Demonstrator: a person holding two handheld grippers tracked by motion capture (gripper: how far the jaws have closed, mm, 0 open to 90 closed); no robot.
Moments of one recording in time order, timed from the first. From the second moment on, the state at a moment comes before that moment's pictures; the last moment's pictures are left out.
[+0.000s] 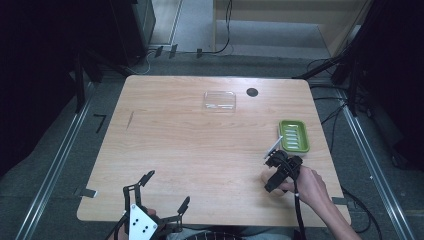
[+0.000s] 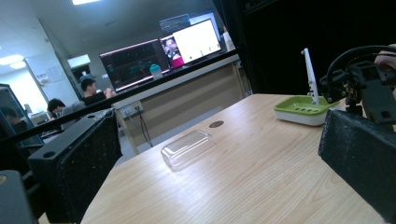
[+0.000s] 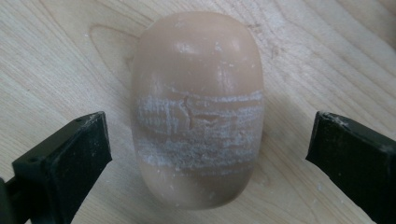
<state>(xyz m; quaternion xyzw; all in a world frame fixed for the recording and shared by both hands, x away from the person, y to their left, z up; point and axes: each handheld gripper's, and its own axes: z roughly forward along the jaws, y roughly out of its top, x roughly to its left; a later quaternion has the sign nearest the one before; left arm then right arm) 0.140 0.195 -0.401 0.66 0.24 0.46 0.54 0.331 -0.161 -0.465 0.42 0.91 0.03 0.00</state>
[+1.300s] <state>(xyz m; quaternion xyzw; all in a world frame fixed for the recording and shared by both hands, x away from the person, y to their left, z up) 0.140 0.196 -0.401 0.66 0.24 0.46 0.54 0.329 -0.154 -0.467 0.43 0.90 0.03 0.00</state>
